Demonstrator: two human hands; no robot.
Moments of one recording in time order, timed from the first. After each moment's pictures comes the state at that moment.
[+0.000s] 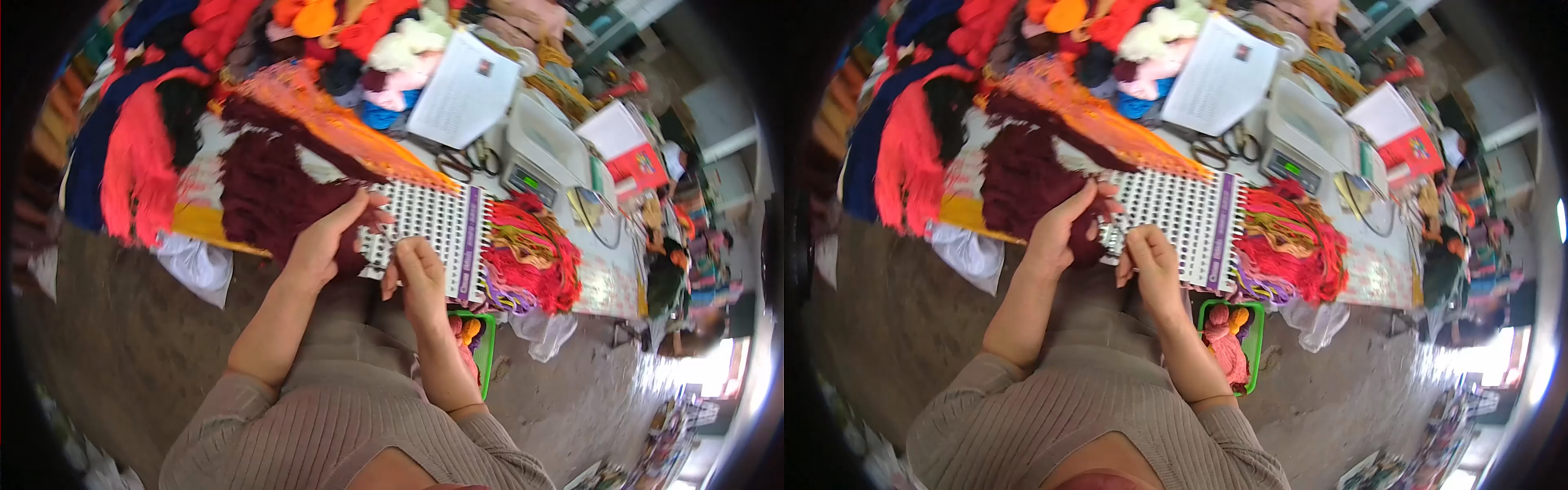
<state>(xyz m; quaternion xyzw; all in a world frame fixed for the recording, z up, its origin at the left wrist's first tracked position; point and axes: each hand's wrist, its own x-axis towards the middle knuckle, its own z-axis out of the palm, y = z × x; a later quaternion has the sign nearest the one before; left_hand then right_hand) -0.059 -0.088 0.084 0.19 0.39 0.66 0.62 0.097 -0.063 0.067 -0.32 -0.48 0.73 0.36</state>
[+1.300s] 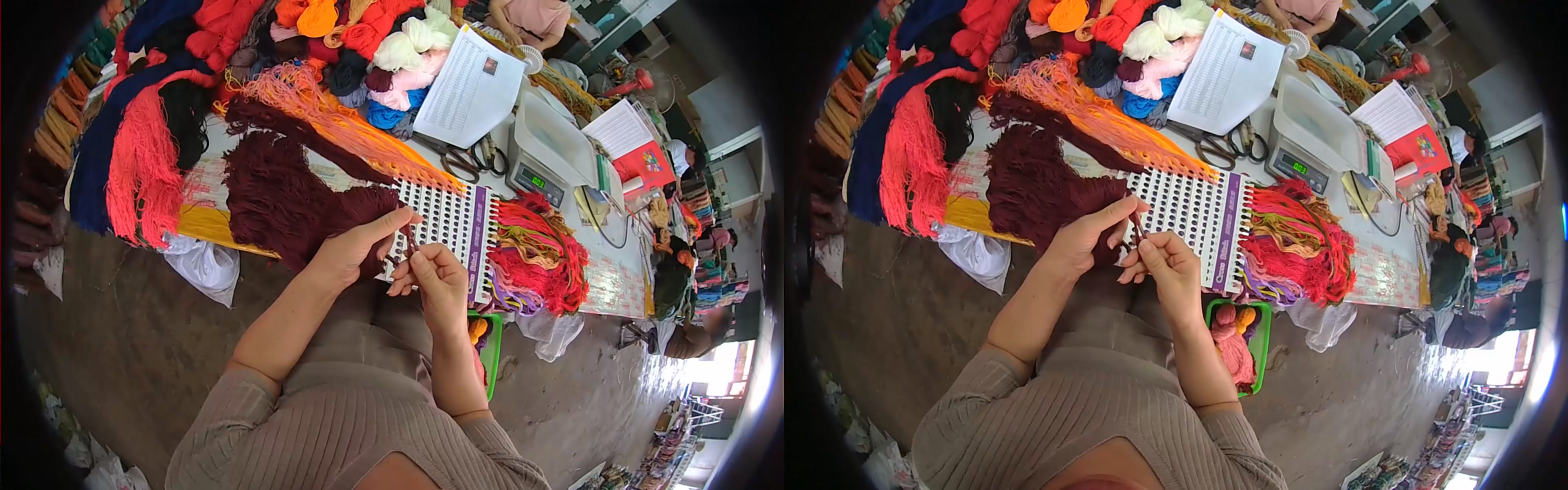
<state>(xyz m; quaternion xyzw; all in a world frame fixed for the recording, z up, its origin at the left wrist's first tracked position) -0.045 -0.077 0.083 0.27 0.38 0.56 0.68 0.115 -0.060 0.077 -0.29 -0.49 0.74 0.36</state>
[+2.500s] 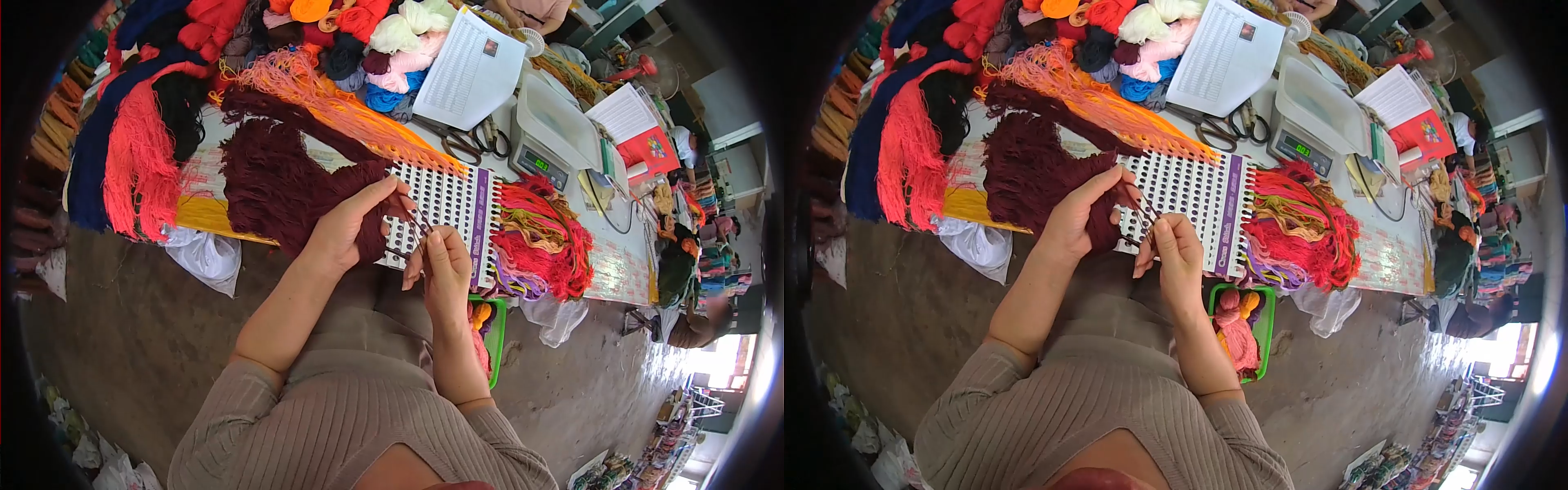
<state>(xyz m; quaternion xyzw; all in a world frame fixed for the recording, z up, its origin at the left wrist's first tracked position) -0.046 -0.074 0.084 0.16 0.33 0.65 0.67 0.114 -0.061 0.065 -0.29 -0.48 0.71 0.42</state>
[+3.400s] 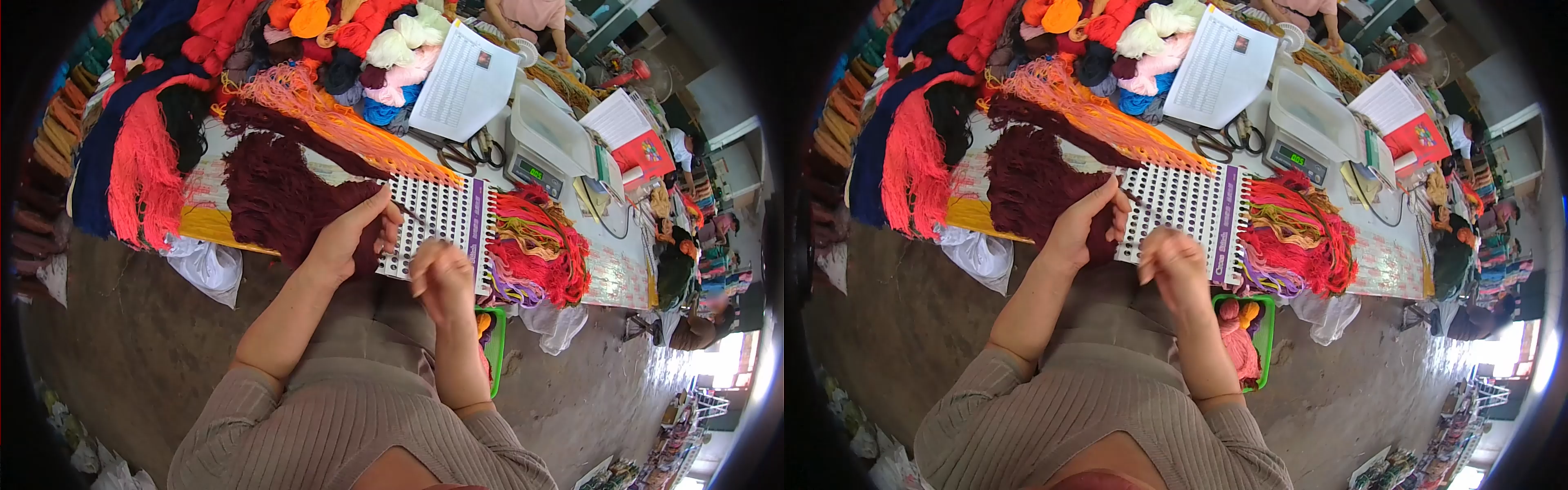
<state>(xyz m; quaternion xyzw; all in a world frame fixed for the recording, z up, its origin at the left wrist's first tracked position) -0.053 -0.078 0.073 0.26 0.31 0.60 0.69 0.122 -0.053 0.065 -0.09 -0.41 0.79 0.45</state>
